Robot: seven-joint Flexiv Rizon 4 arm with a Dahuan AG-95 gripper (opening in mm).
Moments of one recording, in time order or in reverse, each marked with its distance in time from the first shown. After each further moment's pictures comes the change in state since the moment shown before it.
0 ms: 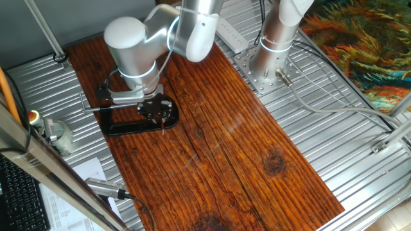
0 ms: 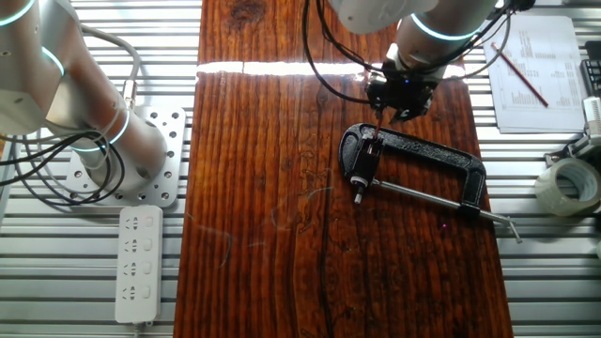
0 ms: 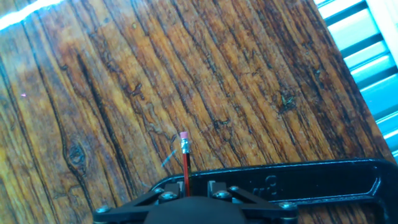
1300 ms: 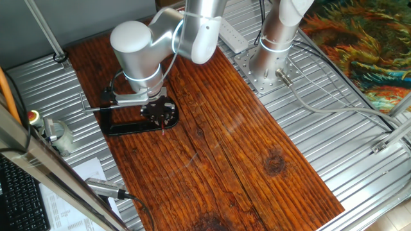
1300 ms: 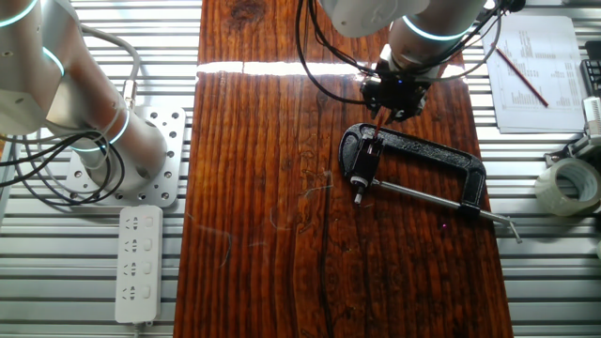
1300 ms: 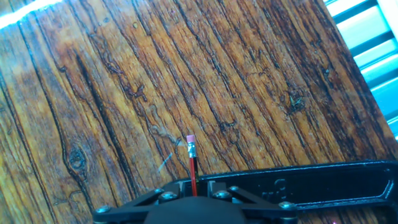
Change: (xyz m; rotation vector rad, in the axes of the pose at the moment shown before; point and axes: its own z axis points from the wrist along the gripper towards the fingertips) arm 0.002 0.005 0.008 0.009 0.000 0.017
